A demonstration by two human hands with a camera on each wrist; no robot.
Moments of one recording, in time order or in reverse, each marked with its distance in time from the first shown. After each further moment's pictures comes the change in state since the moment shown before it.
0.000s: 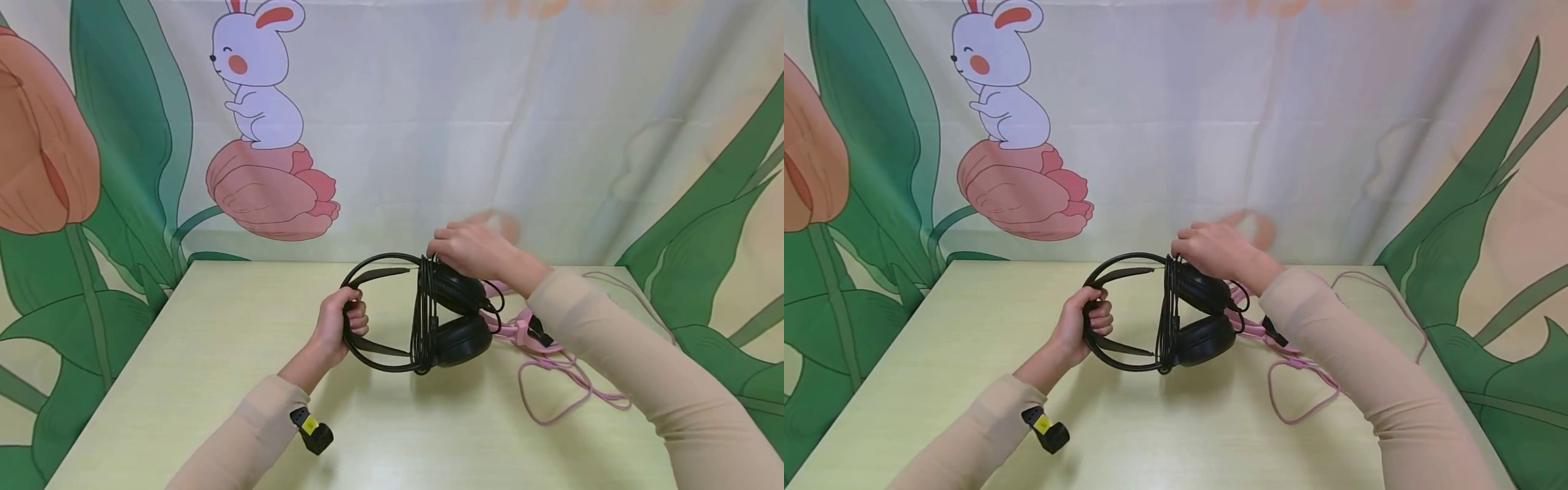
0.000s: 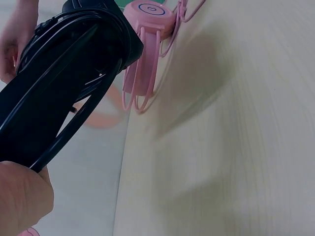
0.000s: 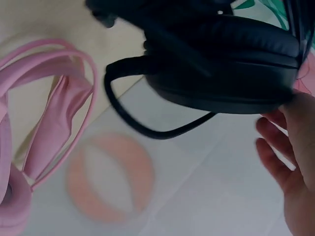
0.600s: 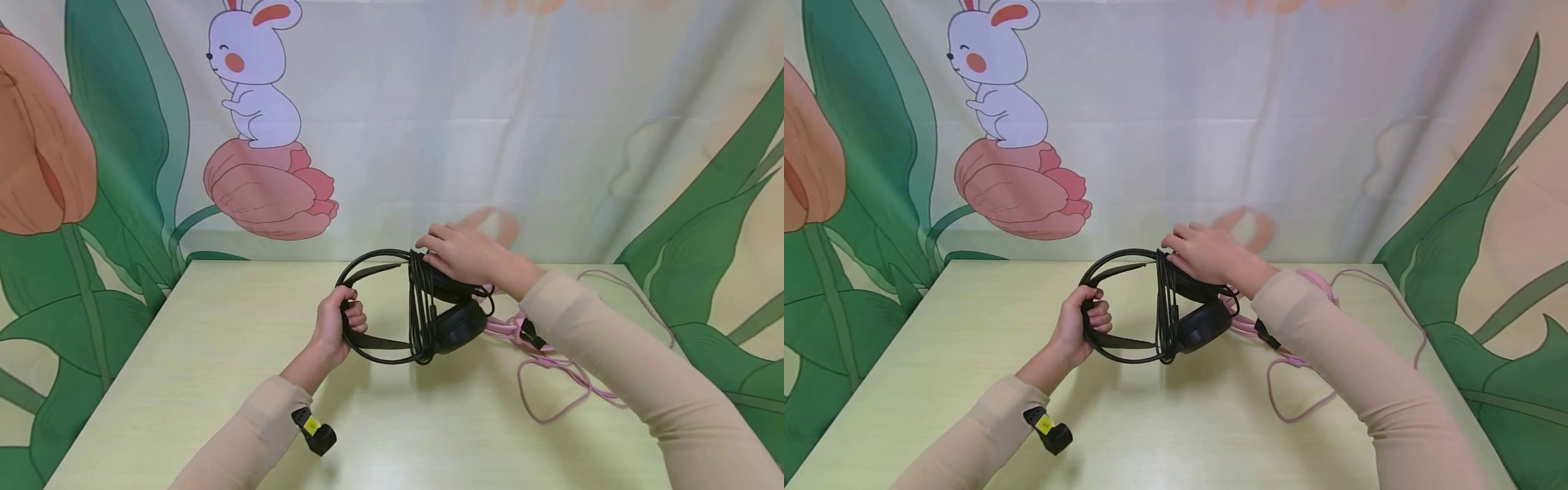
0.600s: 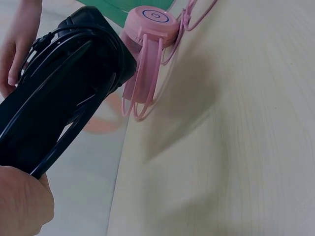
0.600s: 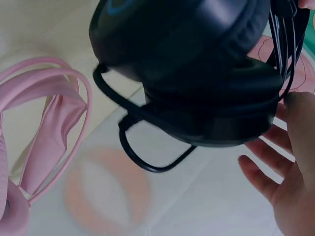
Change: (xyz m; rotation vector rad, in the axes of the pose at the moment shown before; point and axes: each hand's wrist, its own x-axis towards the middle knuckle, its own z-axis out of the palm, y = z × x) left_hand 0.002 -0.002 0.003 -0.079 0.119 -0.015; right_hand 0.006 -0.011 0.007 0.096 -0.075 0.167
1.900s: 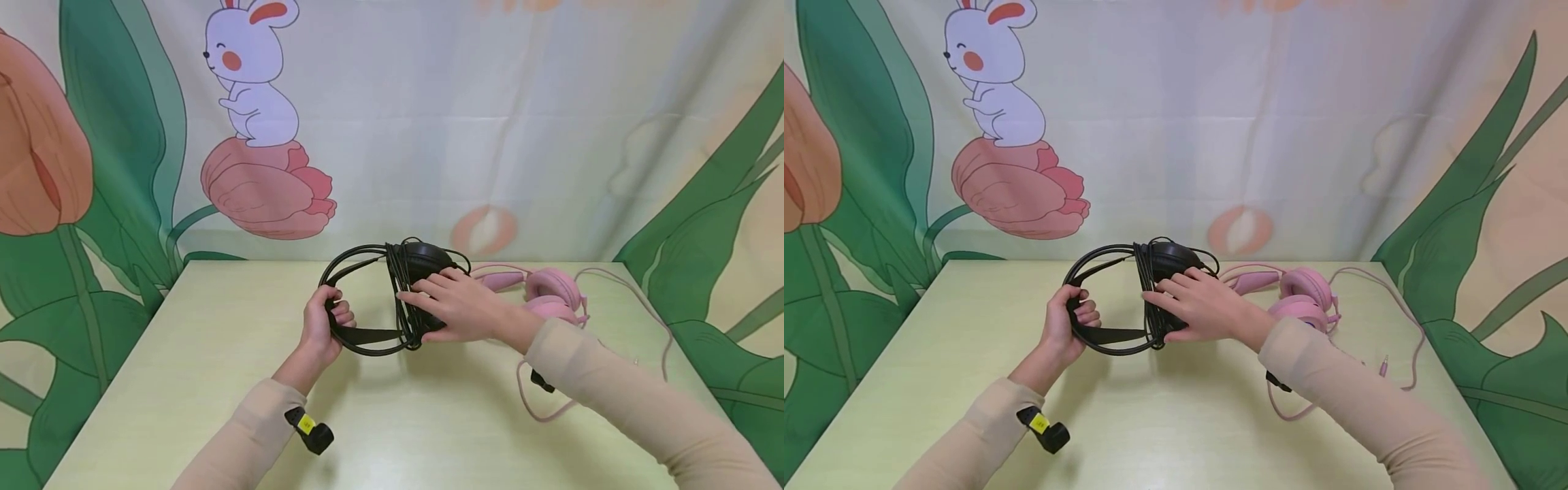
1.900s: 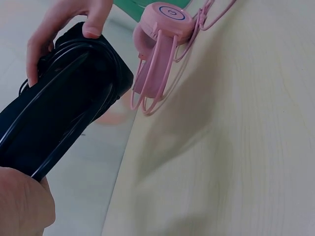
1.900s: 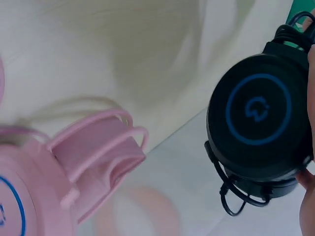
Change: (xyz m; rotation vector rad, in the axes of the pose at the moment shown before) left_hand 0.001 0.004 -0.012 -0.150 0.114 0.001; right_hand -0.038 -0.035 0.051 -0.241 0.132 -0.271
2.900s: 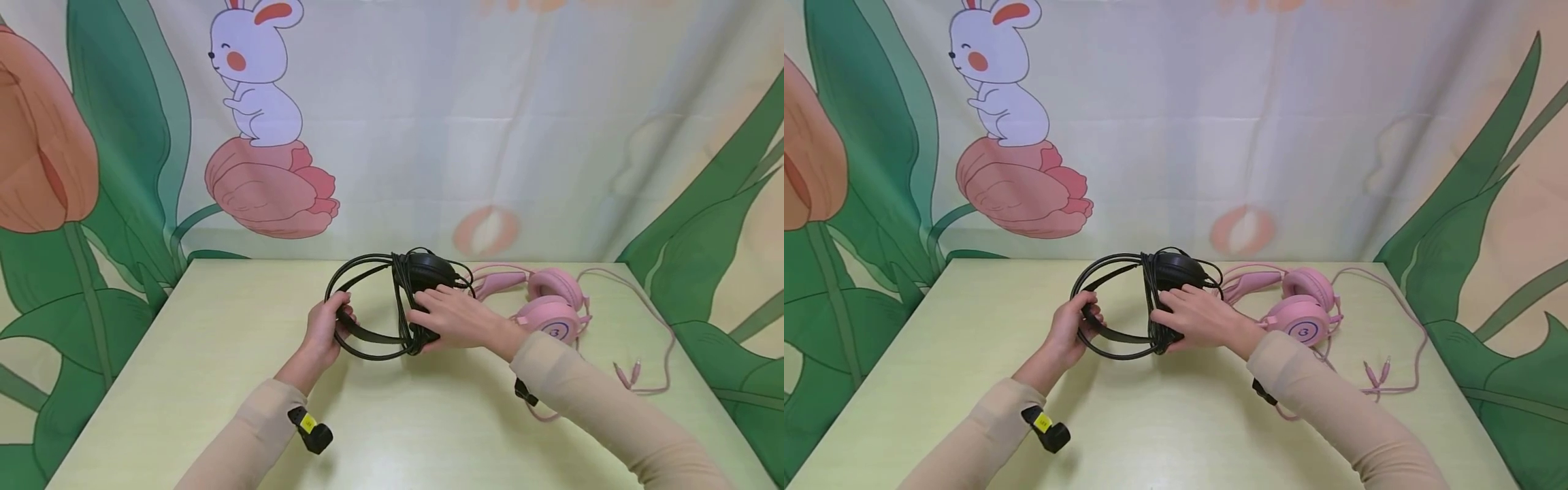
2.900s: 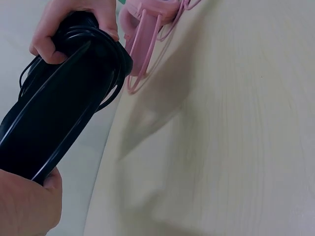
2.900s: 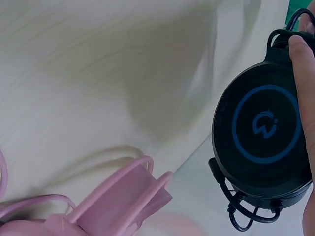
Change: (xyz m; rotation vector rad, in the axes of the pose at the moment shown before) left_hand 0.010 -0.009 -0.015 0.270 0.142 0.052; right_hand -0.001 -0.011 0.038 -0.021 0.065 -0.061
